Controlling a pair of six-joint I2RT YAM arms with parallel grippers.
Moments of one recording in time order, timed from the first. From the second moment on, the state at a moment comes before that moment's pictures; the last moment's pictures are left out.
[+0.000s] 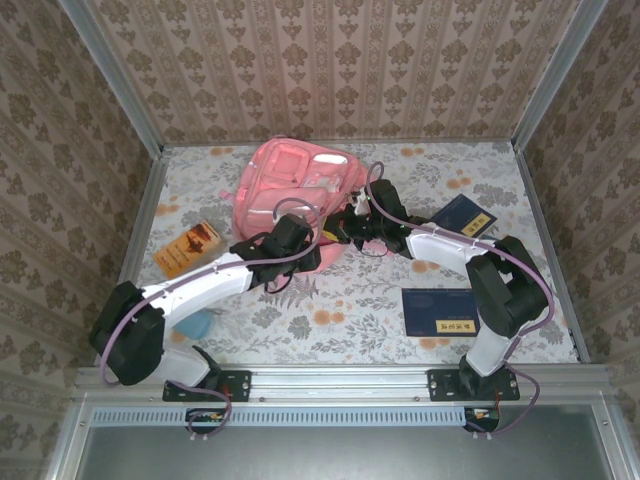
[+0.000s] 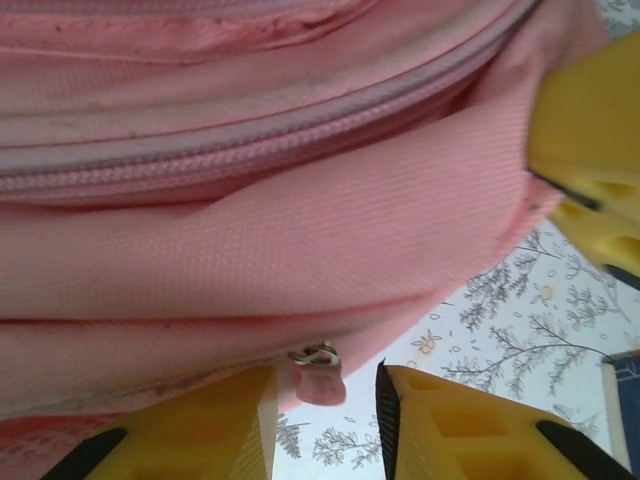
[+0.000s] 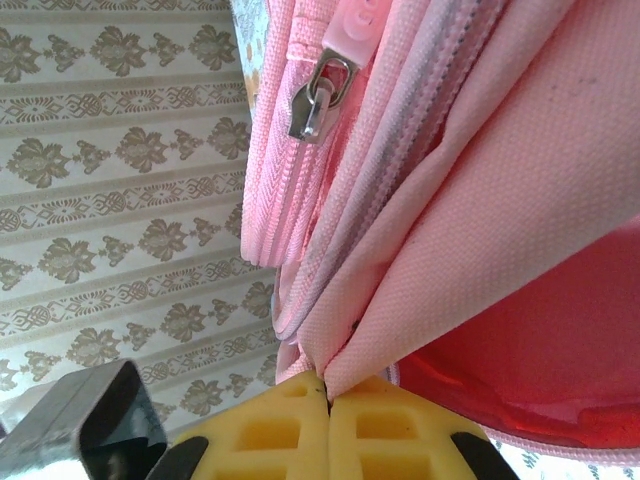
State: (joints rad) left arm -0.81 1.41 0.90 -0.37 -0.09 -0.75; right arm 0.52 1.72 1.05 0.13 -0.61 1.21
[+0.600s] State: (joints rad) left arm -0.84 1.43 0.82 -0.24 -0.21 -0.80; right arm 0.52 1.72 1.05 0.11 -0.61 1.21
